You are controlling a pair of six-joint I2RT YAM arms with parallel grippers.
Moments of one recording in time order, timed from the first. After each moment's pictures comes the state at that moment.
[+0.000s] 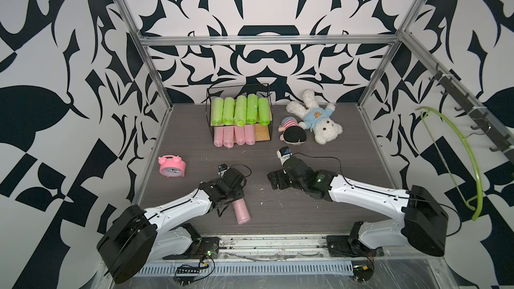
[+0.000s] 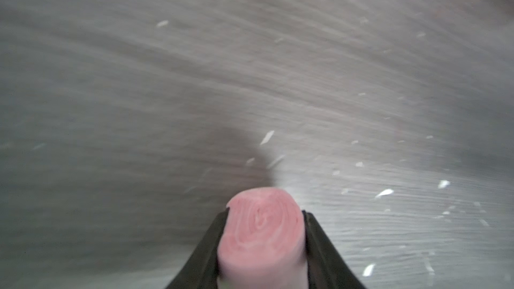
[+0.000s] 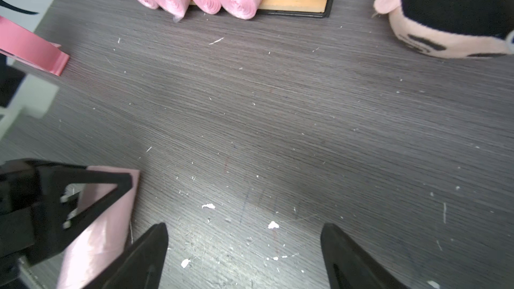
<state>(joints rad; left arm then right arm) -0.79 1.21 0.52 -0.34 -0.13 -0.97 0.89 1.33 0.79 -0.24 0.13 0.54</state>
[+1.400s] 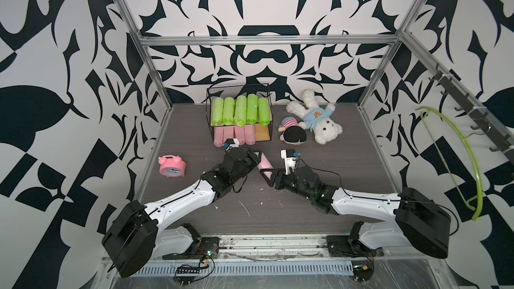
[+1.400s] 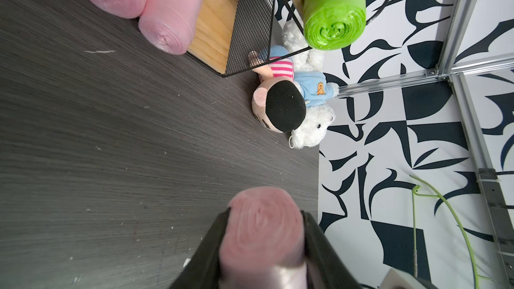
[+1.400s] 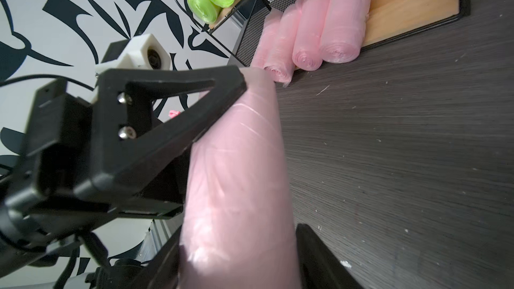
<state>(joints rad) -0.76 1.23 0.67 0.14 -0.10 -1.26 0.94 1.32 0.51 0.54 -0.01 0.89</state>
